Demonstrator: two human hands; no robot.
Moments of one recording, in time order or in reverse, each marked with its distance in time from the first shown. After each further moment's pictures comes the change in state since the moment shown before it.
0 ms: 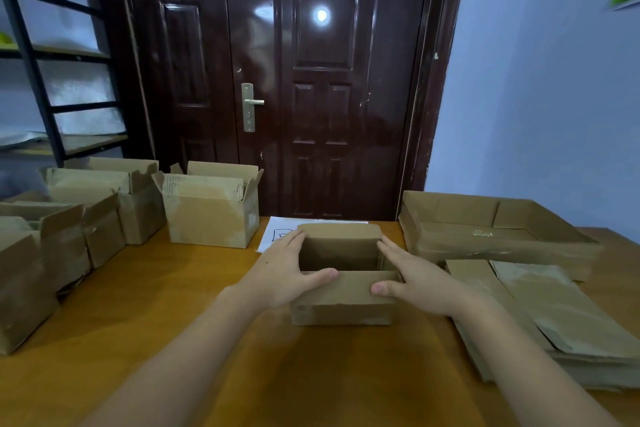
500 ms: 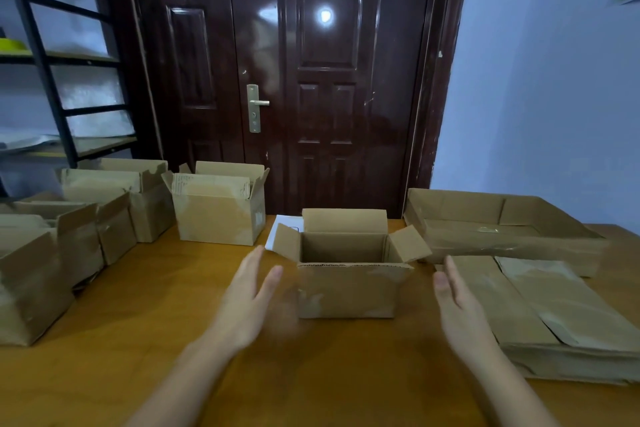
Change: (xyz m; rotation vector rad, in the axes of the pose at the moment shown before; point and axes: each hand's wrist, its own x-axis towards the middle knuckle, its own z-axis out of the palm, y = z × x) left_hand -0.070 -0.043 0.016 -0.335 0.287 -0.180; right_hand -0.051 0.021 0.062 0.602 0.579 0.283
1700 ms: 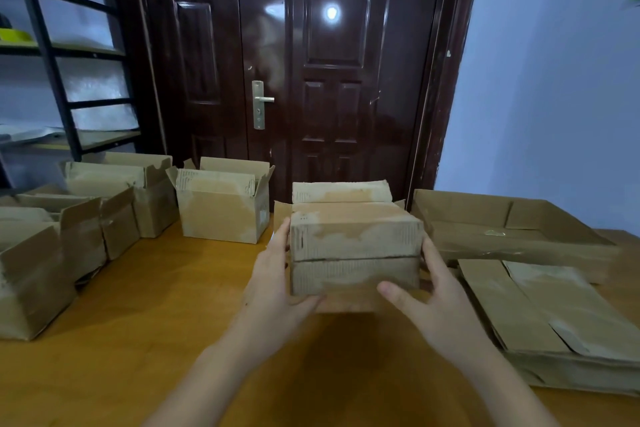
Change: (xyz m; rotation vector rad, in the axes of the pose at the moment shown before) left_hand -0.025 0.065 -0.011 -0.048 0.022 0.249; right_hand -0.021 -0.065 0.009 0.121 -0.151 -0.390
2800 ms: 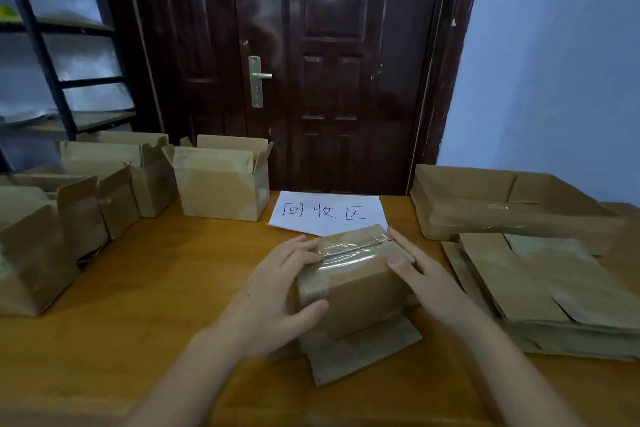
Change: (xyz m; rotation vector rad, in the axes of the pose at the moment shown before) left_hand -0.019 -0.024 -0.002 0.219 -0.238 0.220; right_hand 0.007 0.027 0.004 0.122 -0.257 0.275
